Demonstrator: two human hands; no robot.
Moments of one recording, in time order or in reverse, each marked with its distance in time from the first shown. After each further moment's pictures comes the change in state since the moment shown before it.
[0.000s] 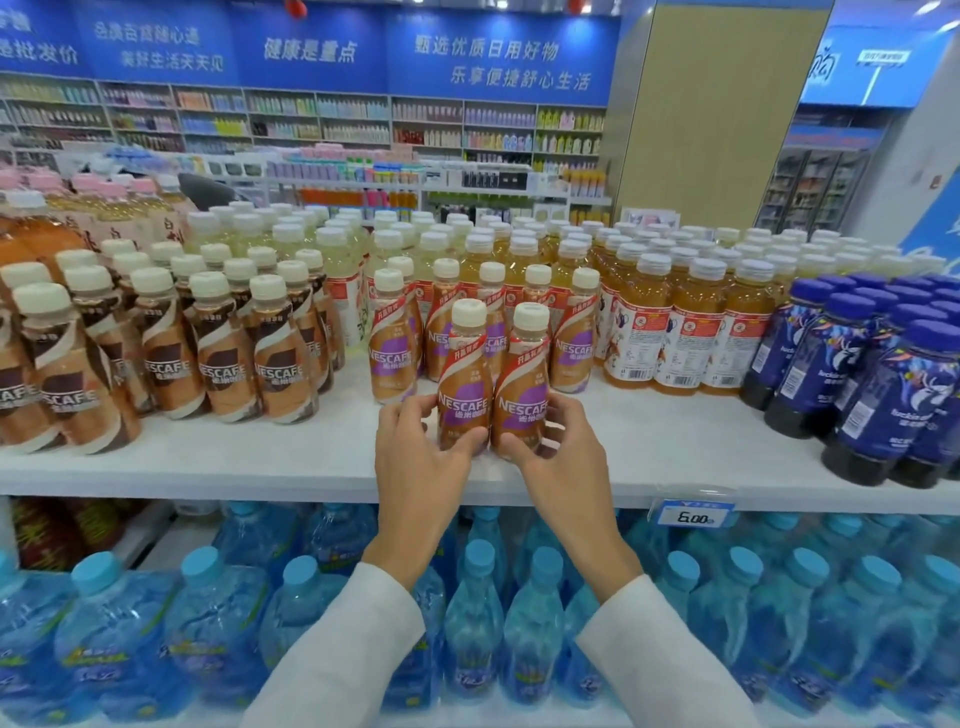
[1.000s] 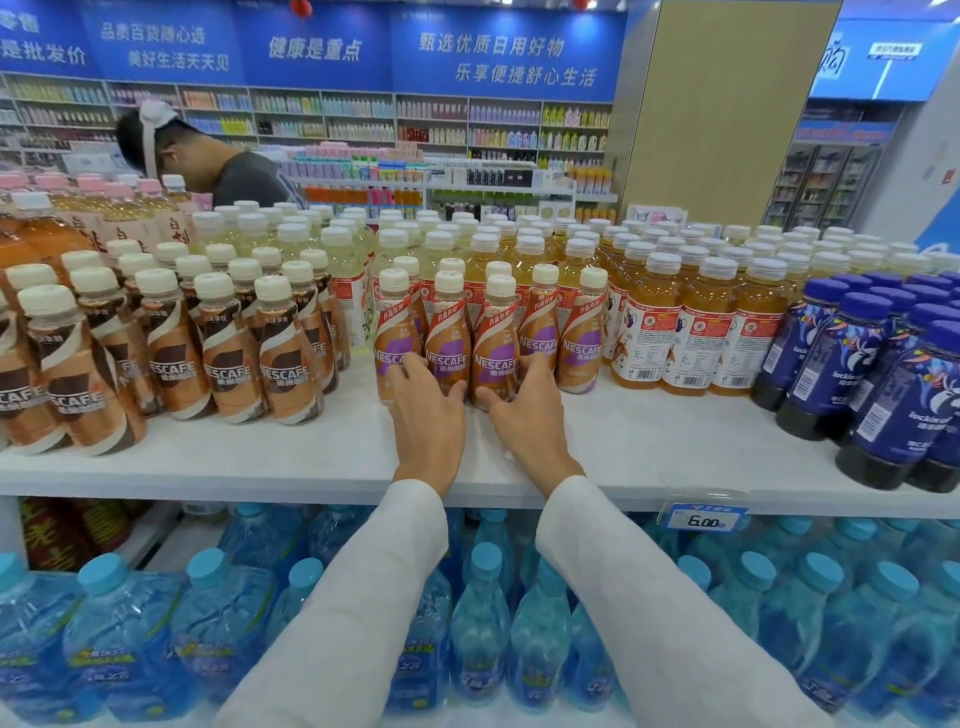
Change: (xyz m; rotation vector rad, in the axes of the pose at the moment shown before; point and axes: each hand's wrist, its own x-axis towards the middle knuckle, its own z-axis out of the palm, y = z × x) left_hand 0.060 0.007 0.028 0.190 0.079 -0.060; right_hand 0.073 -0.001 0.052 -0.086 -0.030 -0.002
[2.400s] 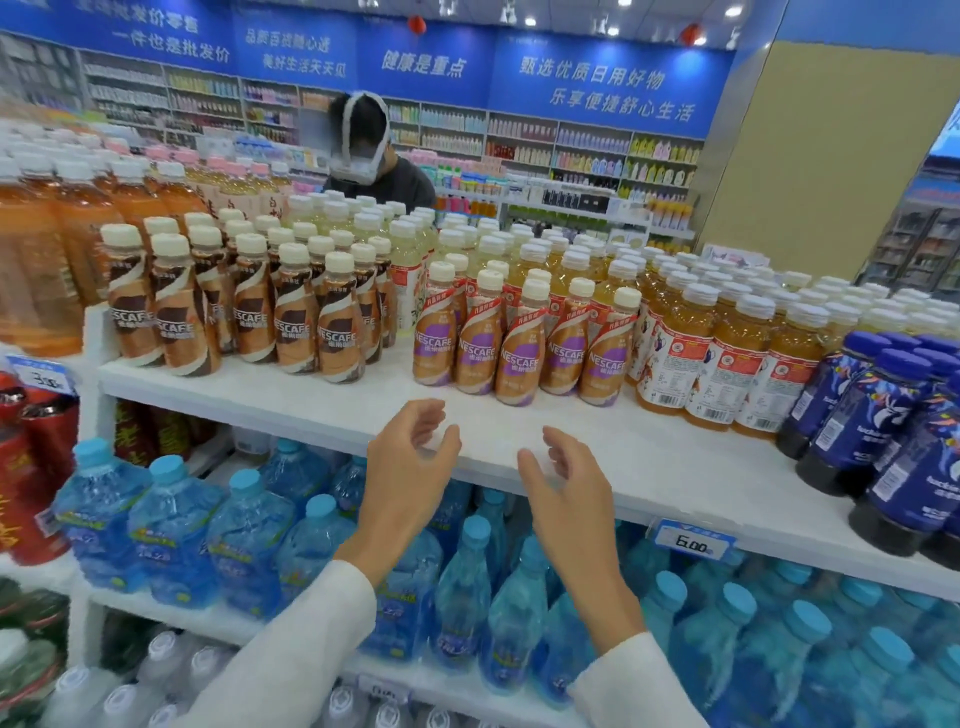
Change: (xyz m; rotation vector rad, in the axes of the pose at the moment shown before) left_hand -0.089 -0.035 -0.055 -0.303 -0.001 0.053; right_hand -0.105 0.016 -0.066 -0.014 -0.119 -0.081
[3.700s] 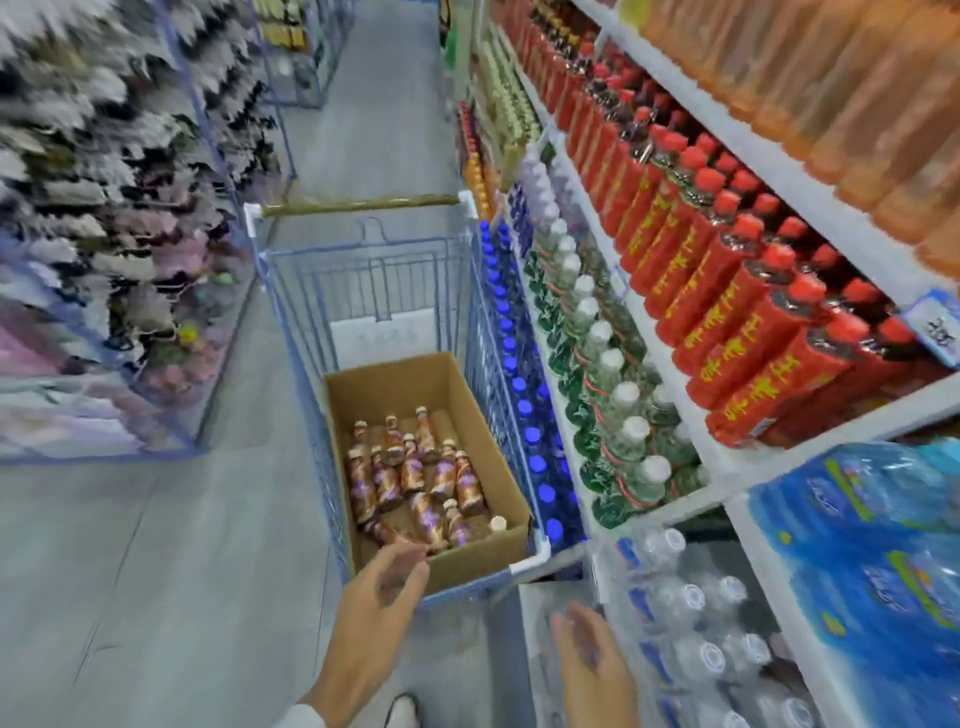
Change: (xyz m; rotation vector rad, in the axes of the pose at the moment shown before) left_hand -0.382 -0.169 -0.422 0.080 1.018 -0.836; right_hand -0.351 -0.043 0.376 0.012 -1.107 0.308
